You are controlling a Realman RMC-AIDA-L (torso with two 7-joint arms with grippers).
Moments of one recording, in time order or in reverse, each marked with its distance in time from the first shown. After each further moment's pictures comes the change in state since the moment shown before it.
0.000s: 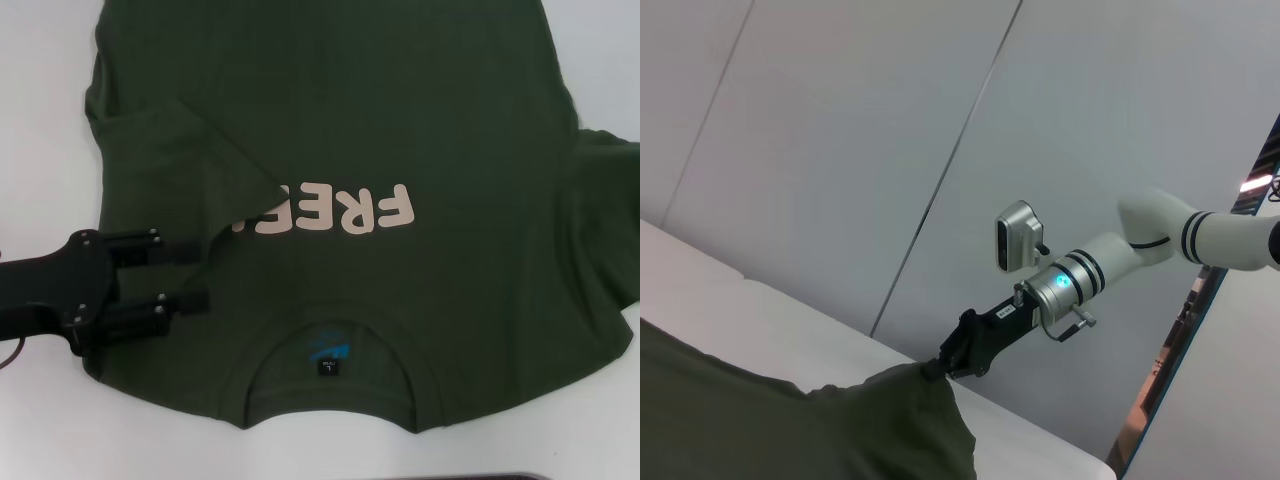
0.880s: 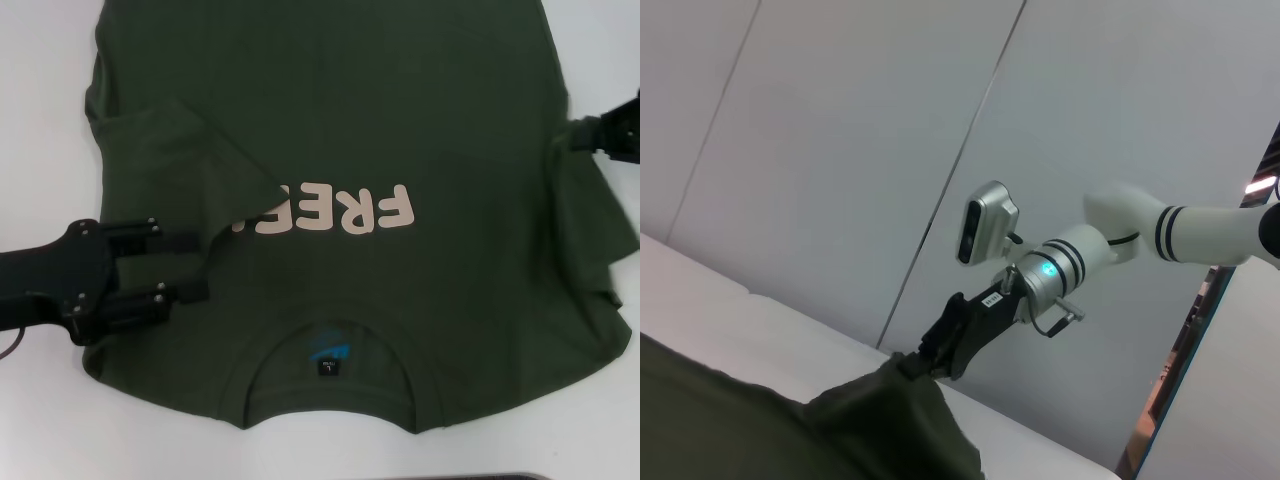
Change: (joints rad) left arm -0.010 0.000 -0.015 0.000 -0.003 -0.001 0.007; right arm 0.144 0.078 -0.010 0.067 0.060 -0.108 -0.030
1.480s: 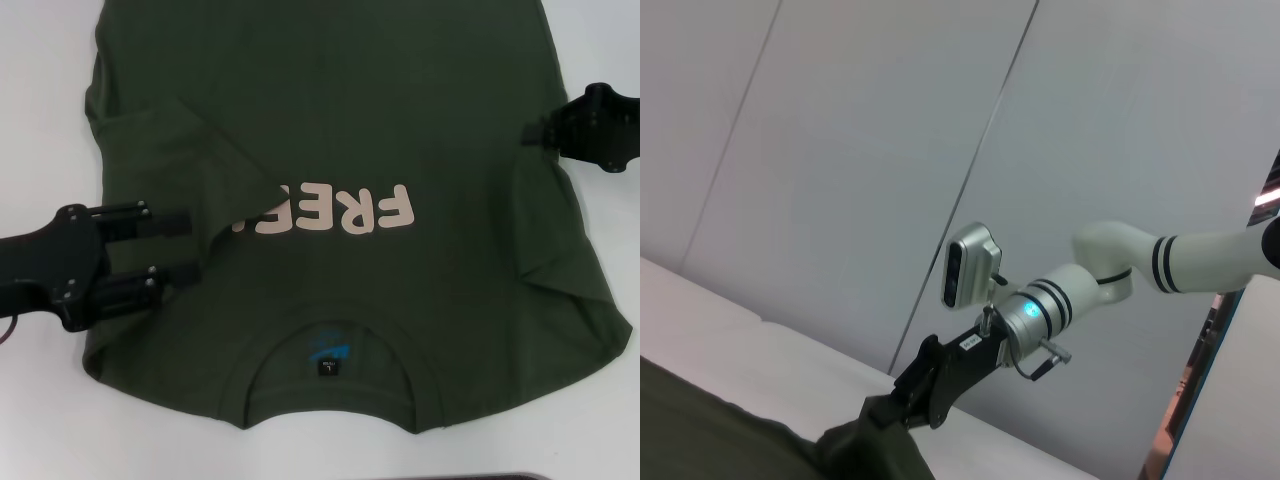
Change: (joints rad) left arm 0.008 -0.001 -0.001 0.020 -0.043 0.004 -0.005; right arm 0.045 0.018 0.001 0.157 0.018 0.151 -0.021
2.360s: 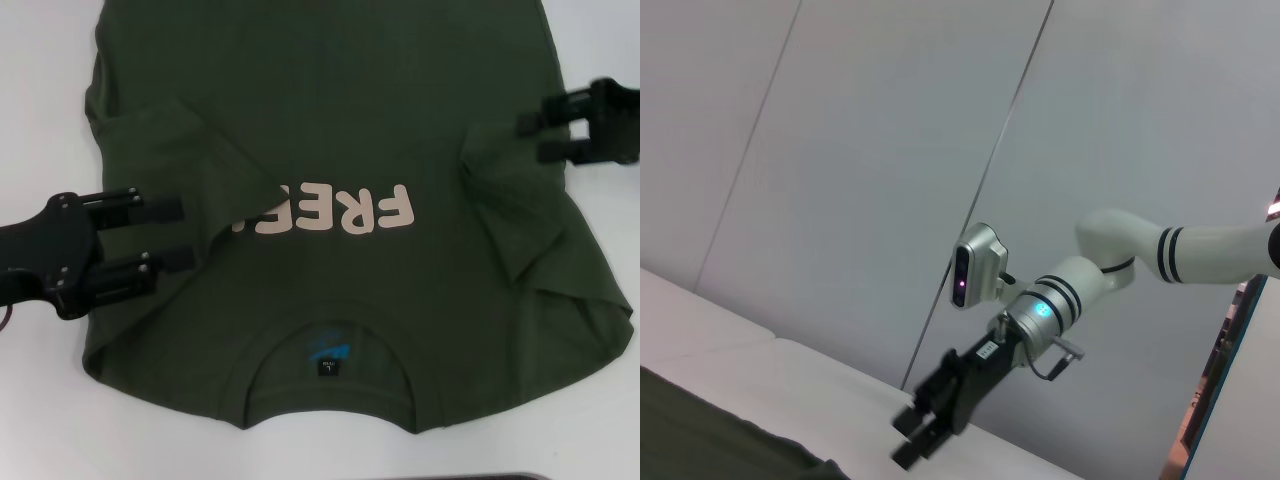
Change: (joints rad) left arm -0.004 0.001 -0.025 0.003 -0.007 0.000 0.002; right arm 0.025 -0.063 -0.158 0.000 0.034 -0.015 0.054
